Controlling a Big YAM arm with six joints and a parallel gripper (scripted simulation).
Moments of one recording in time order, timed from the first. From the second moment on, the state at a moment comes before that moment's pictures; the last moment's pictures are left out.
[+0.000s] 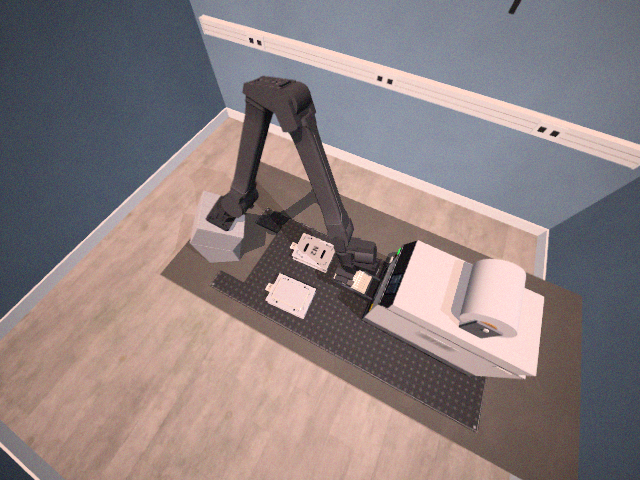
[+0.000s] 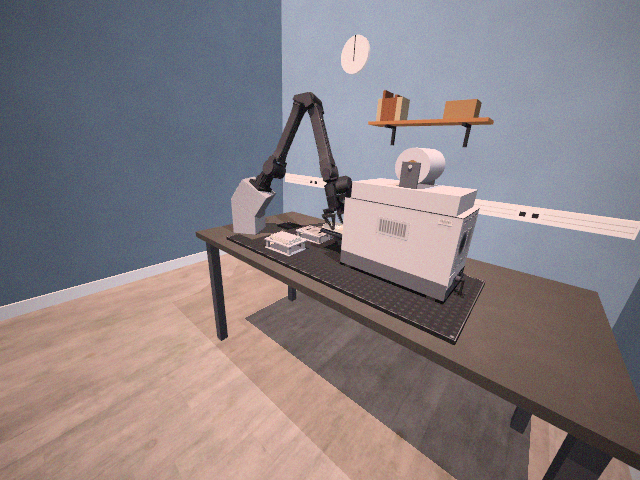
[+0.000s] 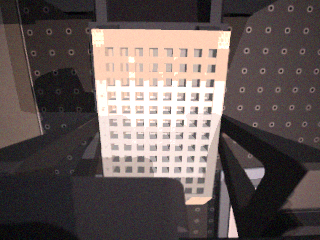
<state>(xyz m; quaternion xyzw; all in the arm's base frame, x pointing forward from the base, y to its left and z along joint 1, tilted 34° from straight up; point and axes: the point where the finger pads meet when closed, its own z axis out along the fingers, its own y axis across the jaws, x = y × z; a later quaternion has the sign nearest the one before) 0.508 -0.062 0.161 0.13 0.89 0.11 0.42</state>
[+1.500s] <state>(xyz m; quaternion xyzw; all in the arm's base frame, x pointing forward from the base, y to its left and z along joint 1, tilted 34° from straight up) 0.514 -0.060 0.154 0.12 0.89 0.11 0.42</state>
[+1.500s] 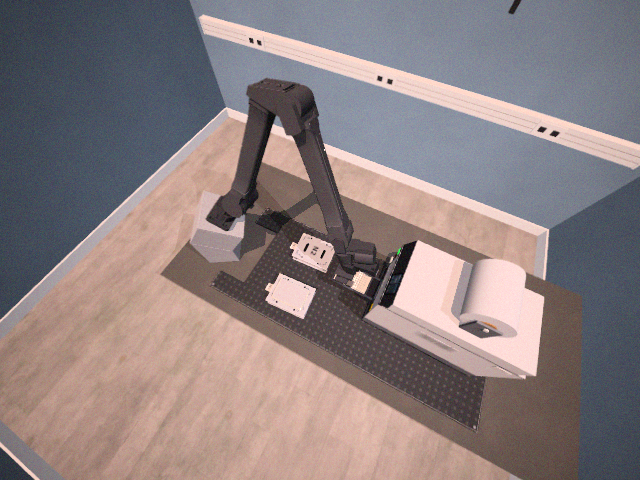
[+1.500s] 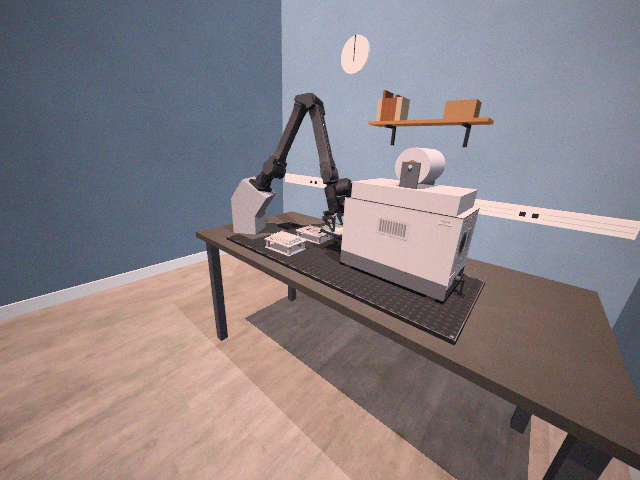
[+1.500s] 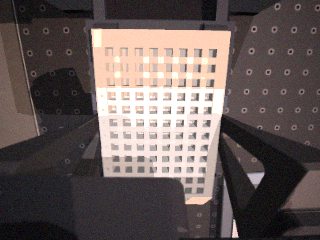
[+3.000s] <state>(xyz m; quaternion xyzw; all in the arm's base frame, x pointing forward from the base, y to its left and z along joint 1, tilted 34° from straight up) 0.514 -0.059 0.153 0.12 0.89 0.11 0.42</state>
